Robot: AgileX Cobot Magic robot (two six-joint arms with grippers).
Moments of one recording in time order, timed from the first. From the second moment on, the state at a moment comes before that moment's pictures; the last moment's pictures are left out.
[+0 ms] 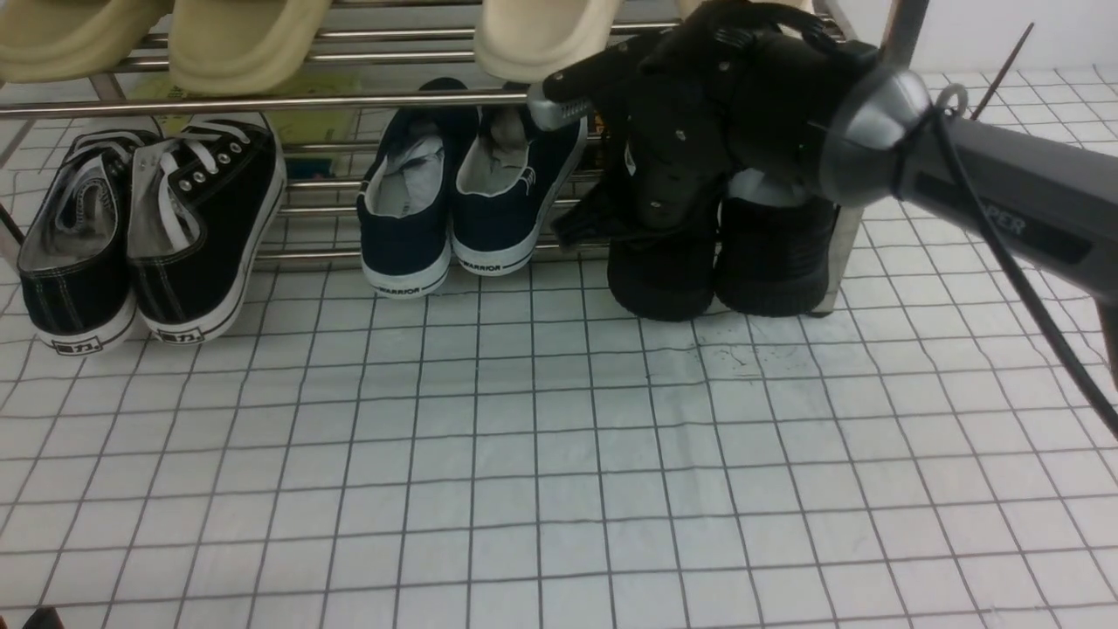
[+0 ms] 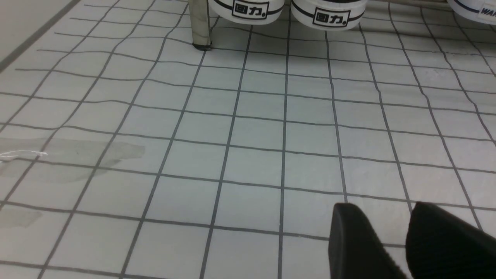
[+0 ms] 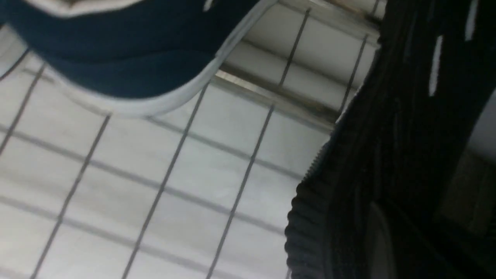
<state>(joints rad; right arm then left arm) 0.65 2.12 -1.95 -0.27 0.95 0.34 0.02 -0.01 0.03 0.15 0.38 -0.20</state>
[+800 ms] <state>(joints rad) 0.92 1.73 -1.73 -0.12 1.26 0.27 0.02 -0.01 0.03 0.15 0.38 -0.20</state>
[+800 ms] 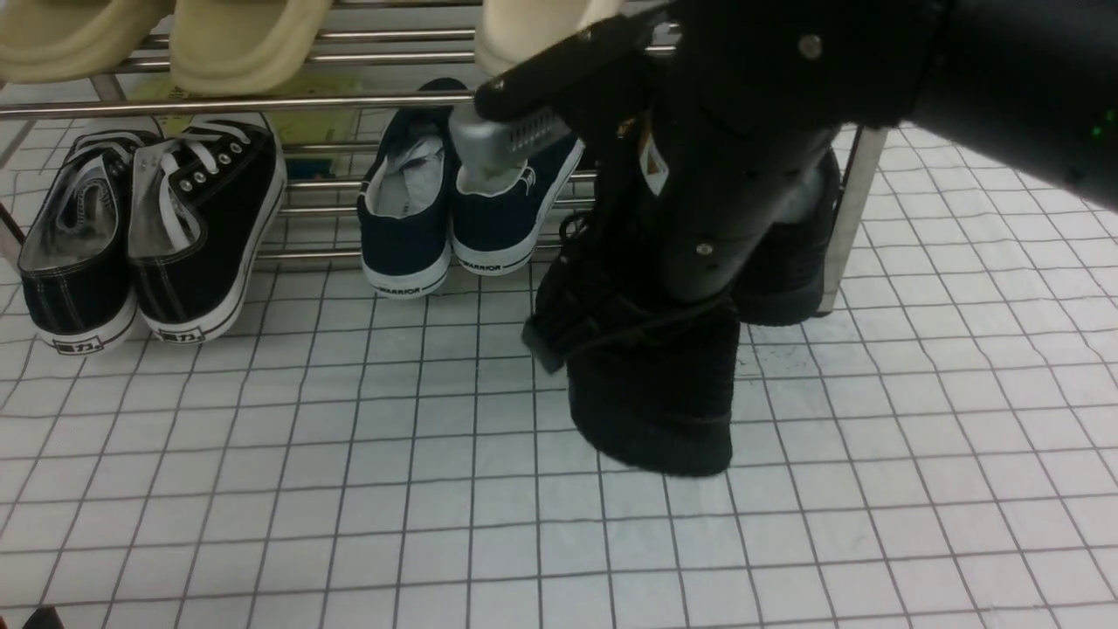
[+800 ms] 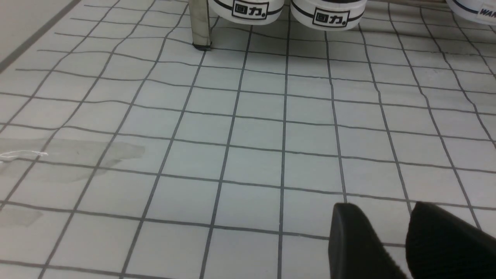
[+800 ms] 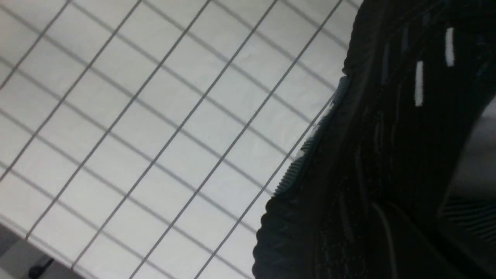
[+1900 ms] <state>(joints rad) 0.94 1.95 -1.64 -0.35 1.21 0.40 0.02 -0.01 0.03 0.15 0.38 -0.20</state>
